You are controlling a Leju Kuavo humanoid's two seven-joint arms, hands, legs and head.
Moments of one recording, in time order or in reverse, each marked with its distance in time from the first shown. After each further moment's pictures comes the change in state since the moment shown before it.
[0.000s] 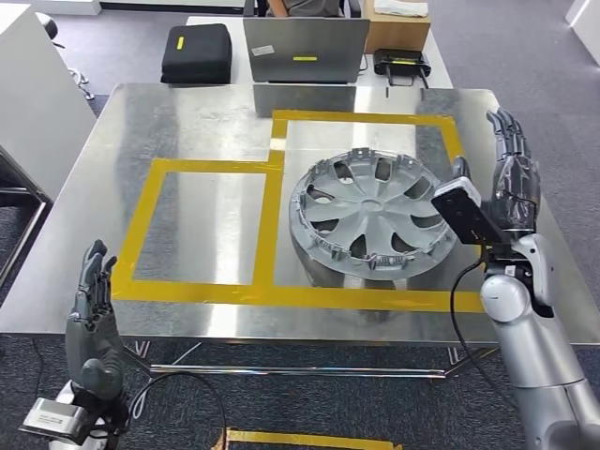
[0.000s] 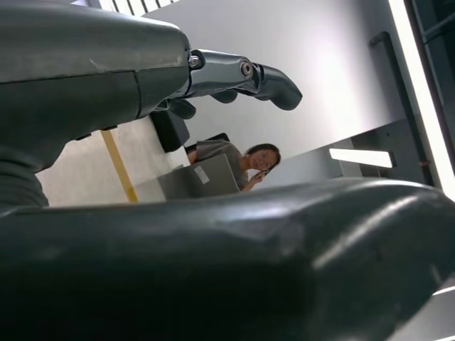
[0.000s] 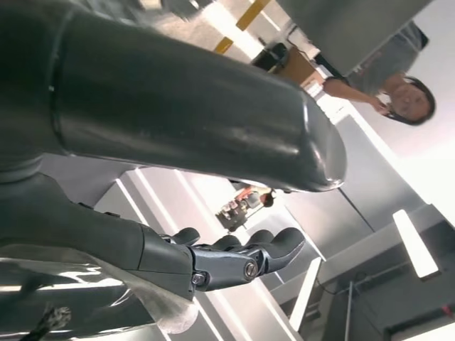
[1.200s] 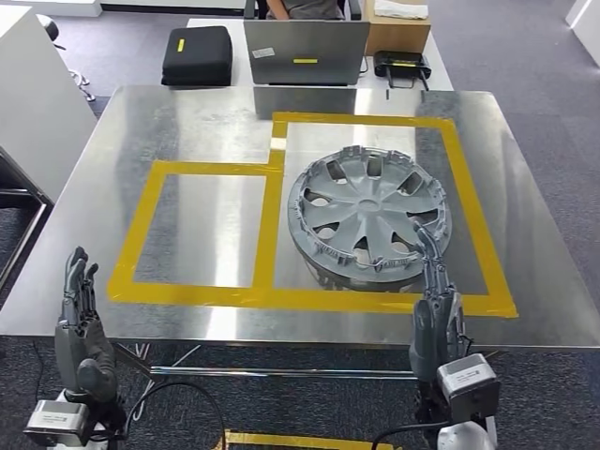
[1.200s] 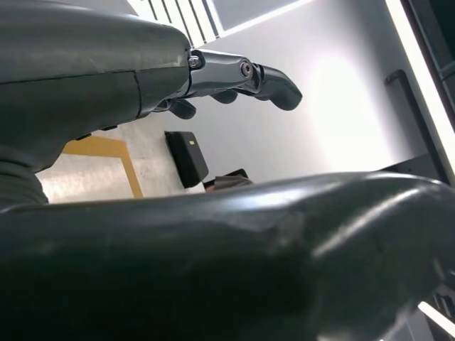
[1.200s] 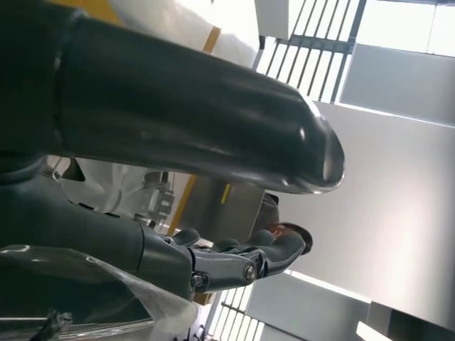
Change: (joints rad) left arm 0.030 -0.016 0.026 0.008 -0.029 0.119 0.000; right arm 0.555 0.234 0.208 -0.441 -0.449 0.051 -0.314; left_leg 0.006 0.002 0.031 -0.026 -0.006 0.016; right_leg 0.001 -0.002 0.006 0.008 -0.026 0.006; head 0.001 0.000
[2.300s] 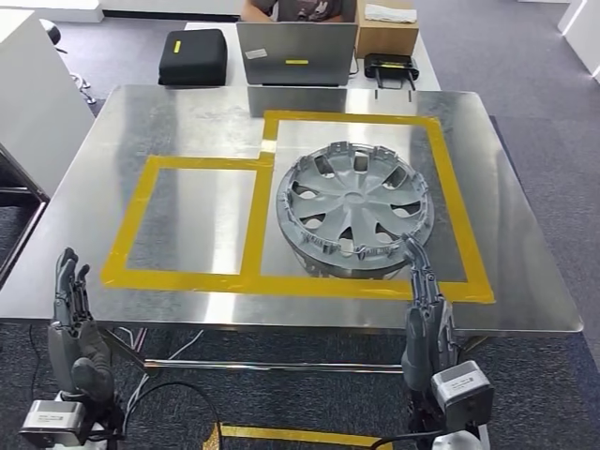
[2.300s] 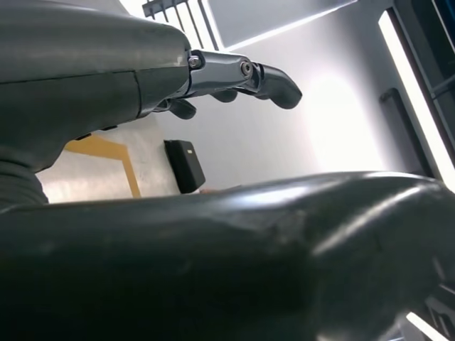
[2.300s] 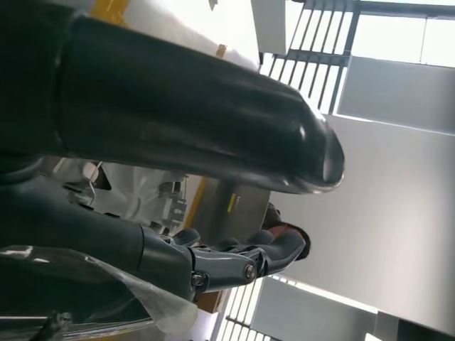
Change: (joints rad) left arm 0.001 -0.005 0.005 0.000 0.010 0.030 0.005; right arm 0.025 0.000 0.029 0.006 -0.025 -0.011 0.002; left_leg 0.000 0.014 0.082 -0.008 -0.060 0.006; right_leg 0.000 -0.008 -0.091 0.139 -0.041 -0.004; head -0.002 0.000
